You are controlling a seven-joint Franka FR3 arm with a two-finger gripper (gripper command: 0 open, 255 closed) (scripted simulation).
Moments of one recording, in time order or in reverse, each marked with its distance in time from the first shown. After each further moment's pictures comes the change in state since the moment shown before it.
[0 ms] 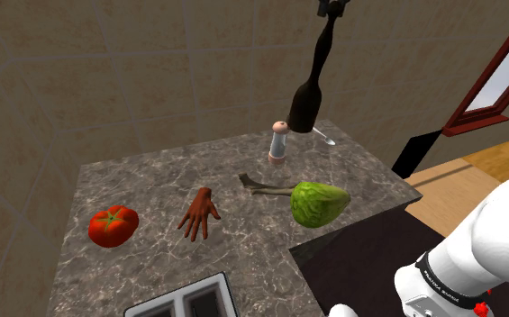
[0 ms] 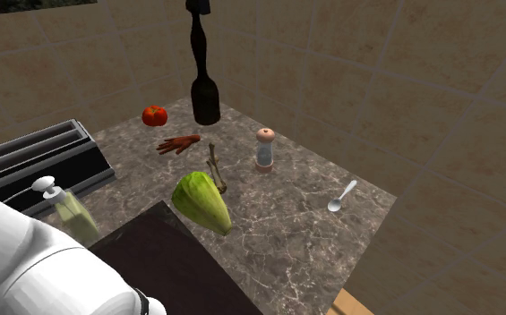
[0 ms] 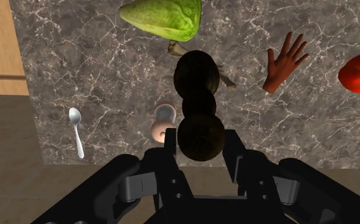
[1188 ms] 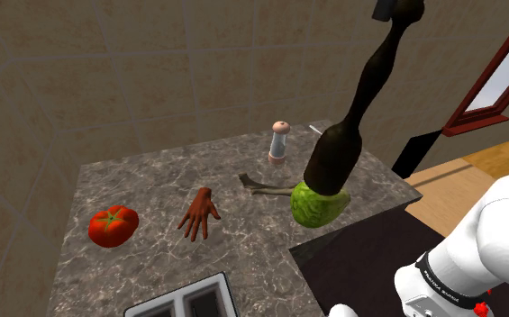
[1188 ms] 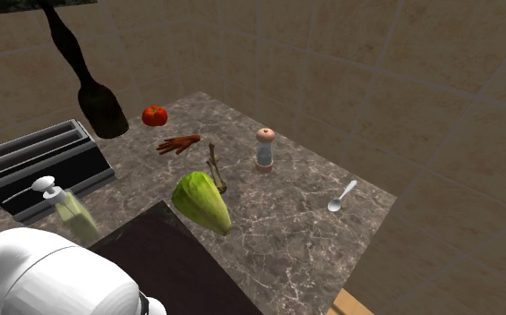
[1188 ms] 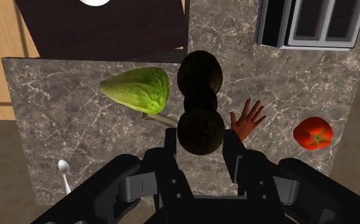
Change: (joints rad) arm 0.108 -0.364 0.204 -0.224 0.132 -0.116 0.341
